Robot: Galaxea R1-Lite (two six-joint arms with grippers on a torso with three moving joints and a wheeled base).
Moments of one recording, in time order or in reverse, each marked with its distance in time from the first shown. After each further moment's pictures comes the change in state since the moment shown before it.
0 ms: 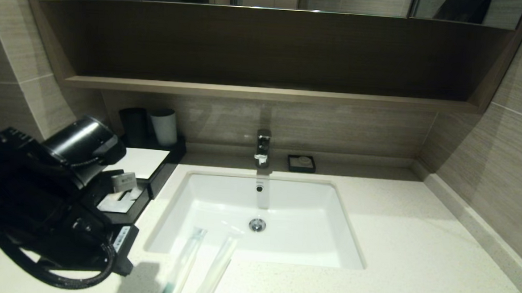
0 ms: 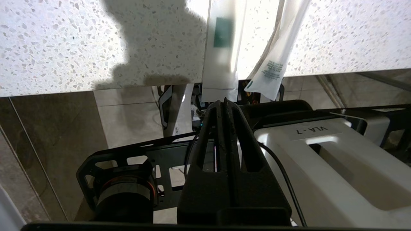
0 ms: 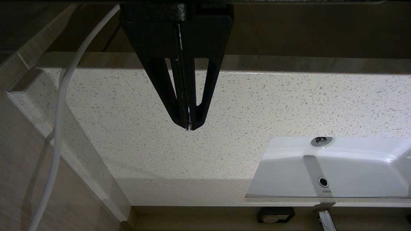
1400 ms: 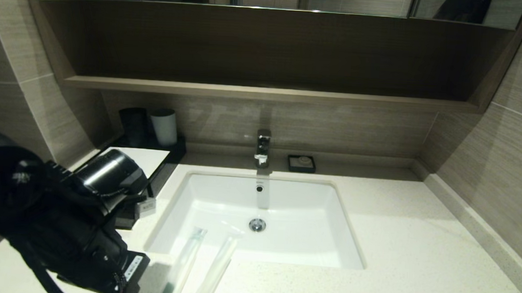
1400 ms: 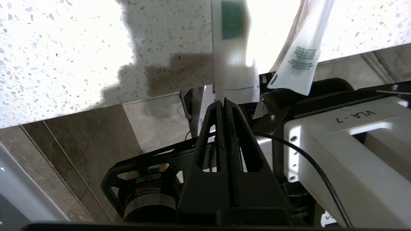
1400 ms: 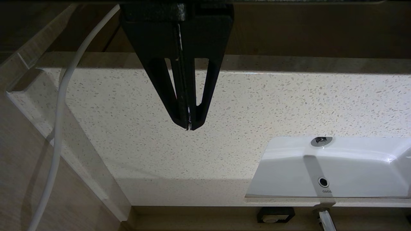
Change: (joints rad) left arm -0.031 0.064 0.128 -0.107 0.009 0.149; right arm 0.000 0.000 0.000 0.000 0.000 0.000
